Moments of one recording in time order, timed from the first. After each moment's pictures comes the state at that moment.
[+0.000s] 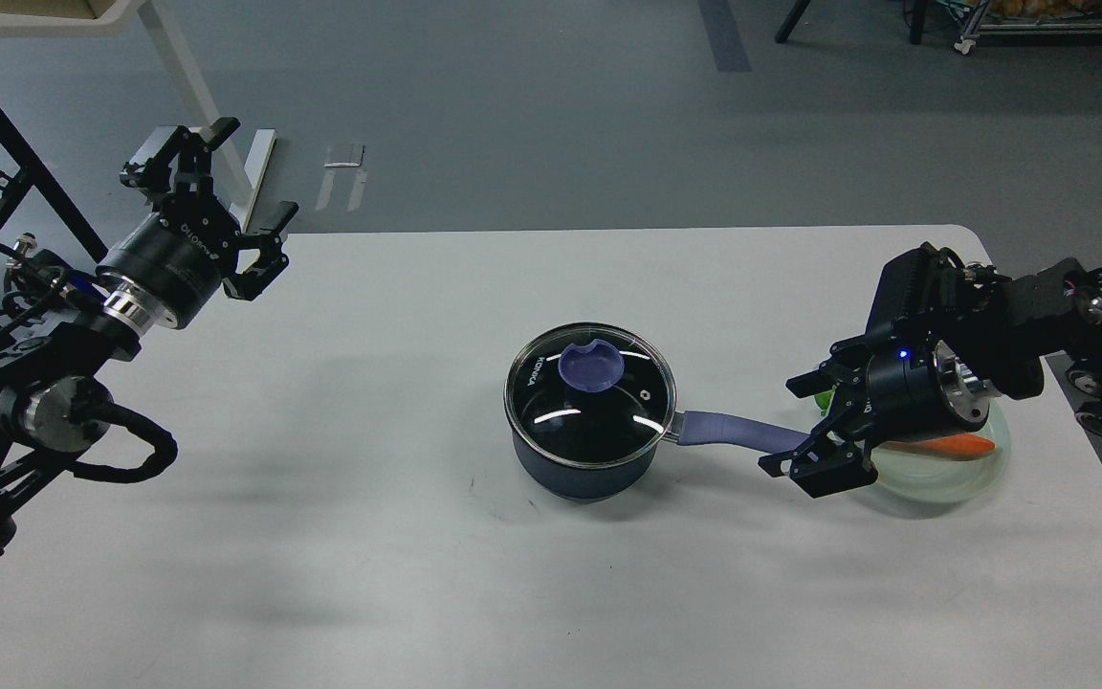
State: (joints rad) left arm -0.64 0.69 -0.56 -1.14 0.09 -0.23 -0.45; right arm 1.29 -0.85 -0.21 1.50 -1.93 0.34 0.49
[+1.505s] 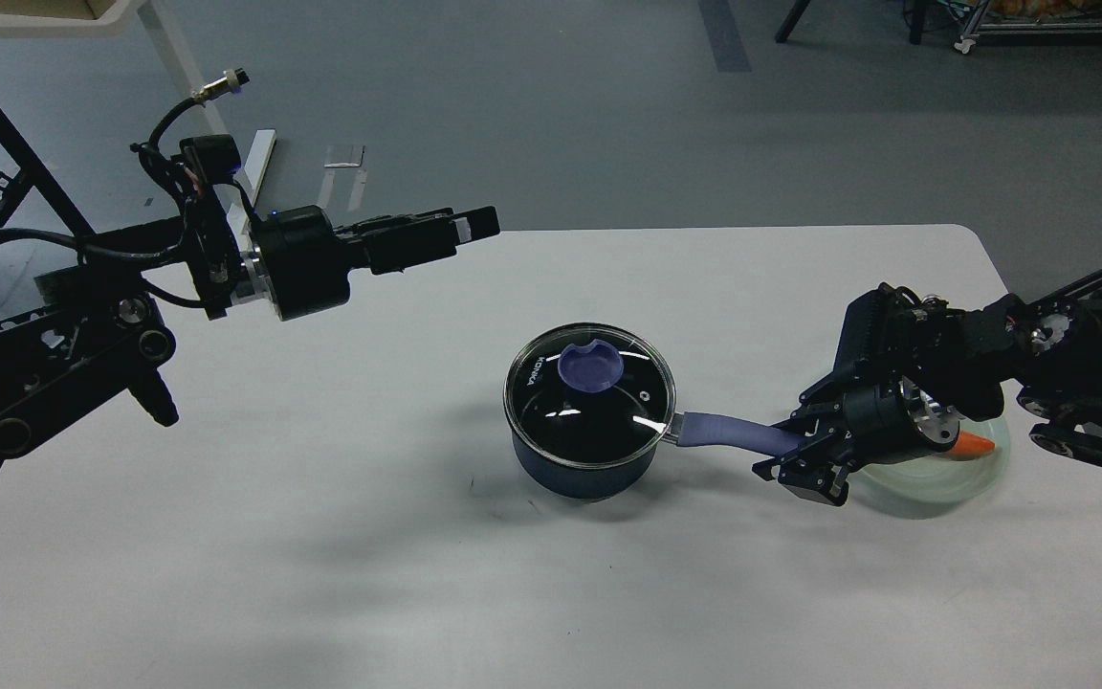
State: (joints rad) left arm -0.87 0.62 -0.52 -1.30 1.51 -0.23 -0.49; right arm 1.27 -0.74 -0.32 1.37 -1.95 0.25 0.49
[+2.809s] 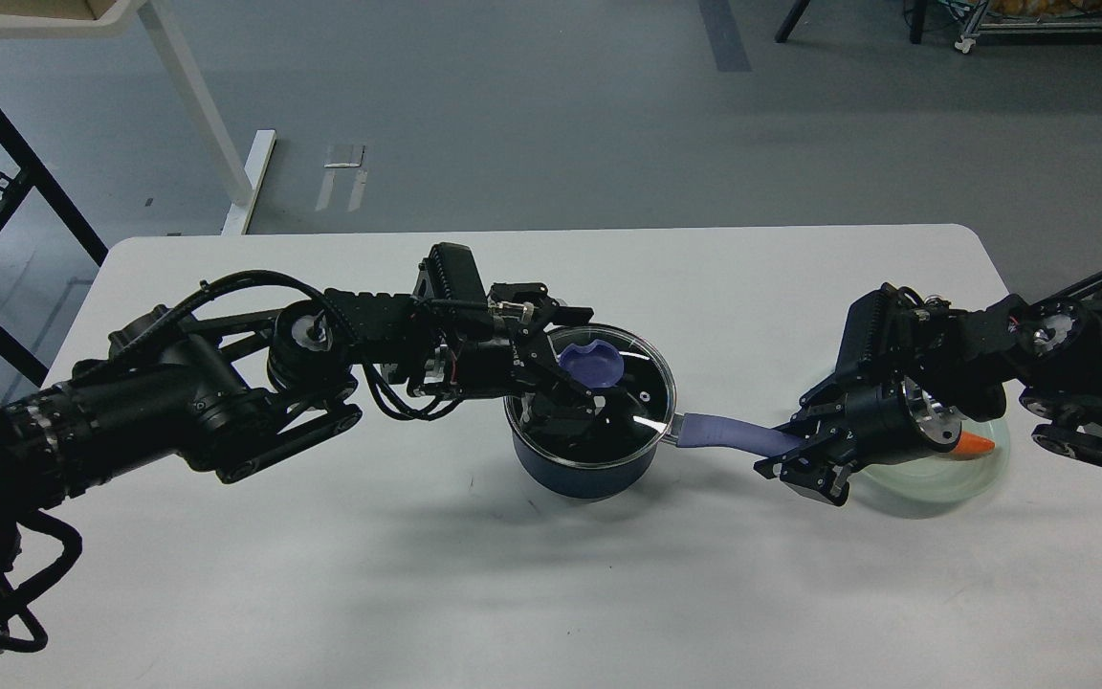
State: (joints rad) left arm -1.02 0.23 -0.13 -0.96 2.04 0.10 -0.49; right arm 1.27 -0.74 -0.32 1.37 -1.95 0.25 0.49
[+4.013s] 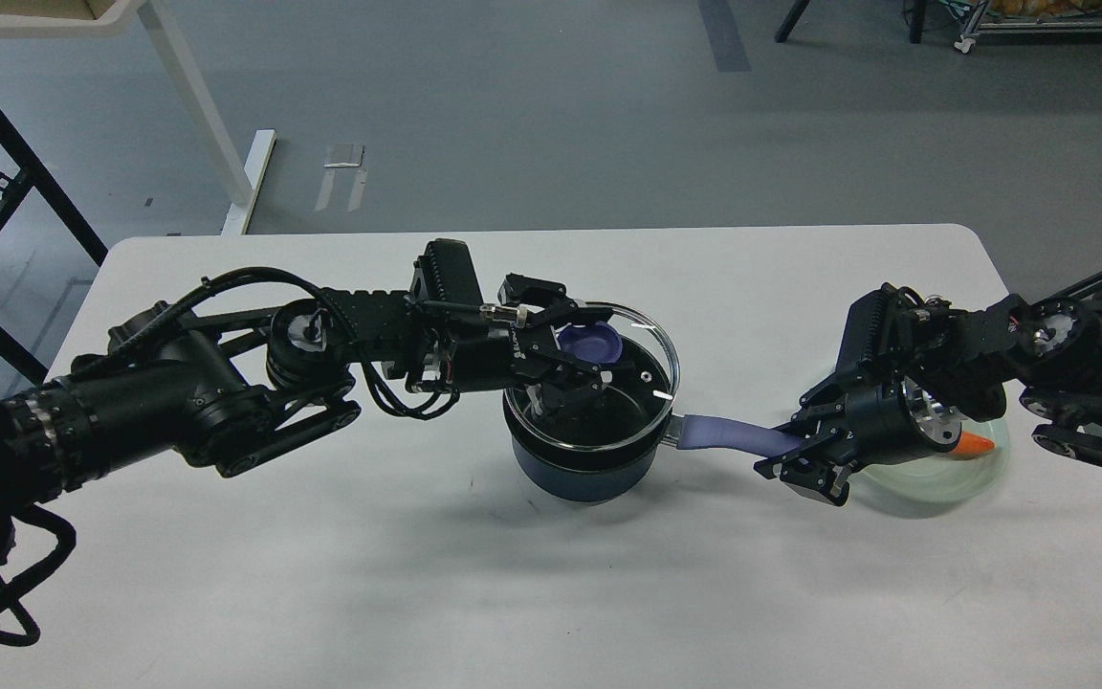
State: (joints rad) left arm -1.05 0.29 -0.10 -0.99 2.03 0.21 -0.49; right arm 1.27 -0.74 -0.32 1.37 -1.95 0.25 0.49
